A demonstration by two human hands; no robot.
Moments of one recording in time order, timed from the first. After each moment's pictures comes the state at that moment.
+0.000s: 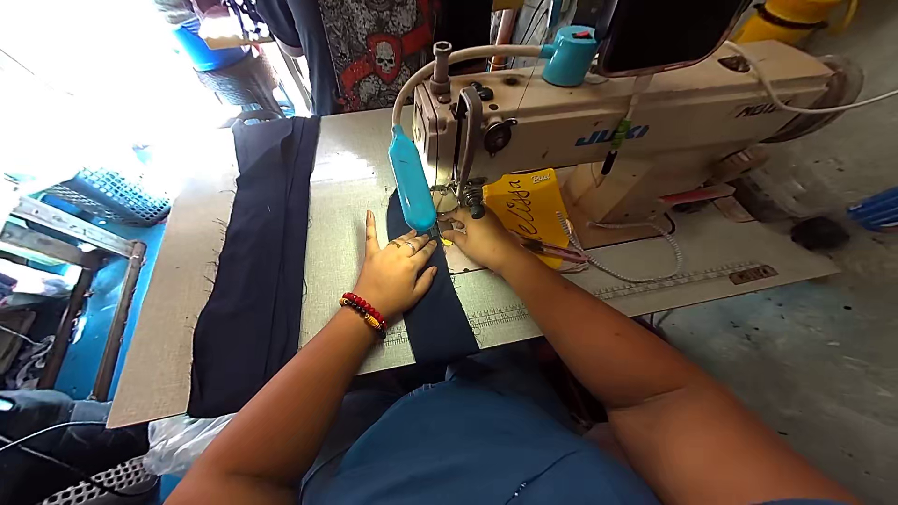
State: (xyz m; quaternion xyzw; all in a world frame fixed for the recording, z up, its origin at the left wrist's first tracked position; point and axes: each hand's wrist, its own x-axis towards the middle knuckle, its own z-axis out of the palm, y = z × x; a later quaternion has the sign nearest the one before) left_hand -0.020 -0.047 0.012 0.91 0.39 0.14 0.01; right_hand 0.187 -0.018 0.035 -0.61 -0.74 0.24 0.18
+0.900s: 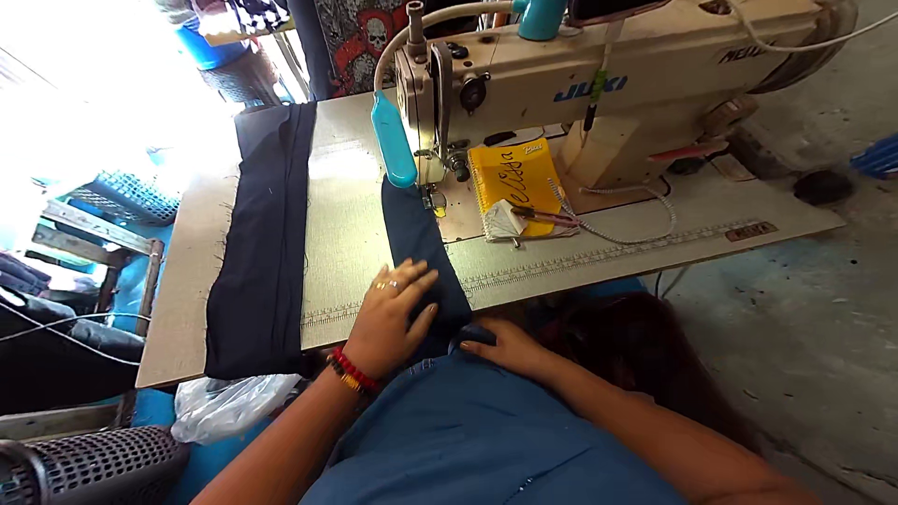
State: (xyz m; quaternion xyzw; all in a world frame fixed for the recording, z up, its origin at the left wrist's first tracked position) left_hand -0.040 -0.162 0.016 0.87 0.41 0.23 0.17; right_hand 0.207 -0.227 -0.034 -0.53 -0.65 0.51 0.21
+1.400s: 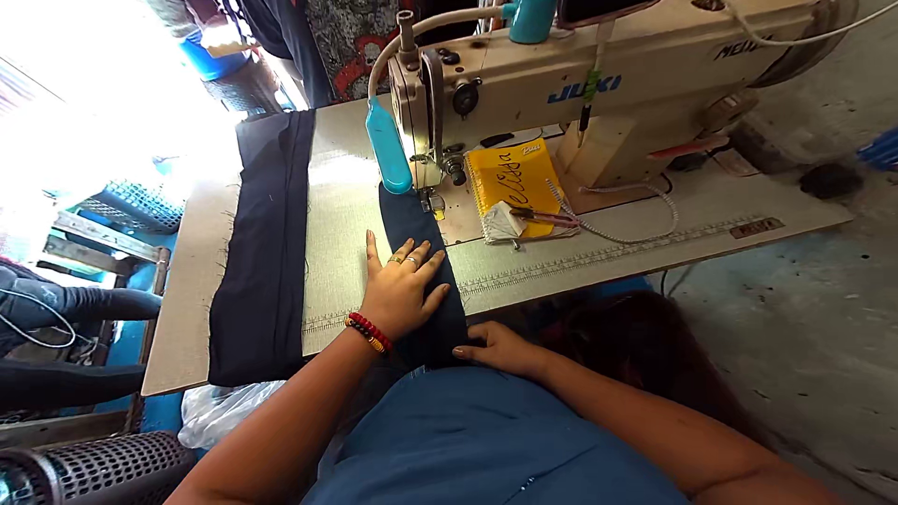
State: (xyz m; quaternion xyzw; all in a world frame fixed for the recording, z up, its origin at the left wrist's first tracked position) left_hand -0.016 -0.116 0.015 0.91 0.40 0.11 0.02; right_hand 0.197 -0.212 -0.042 -0.43 -0.60 0.63 0.23
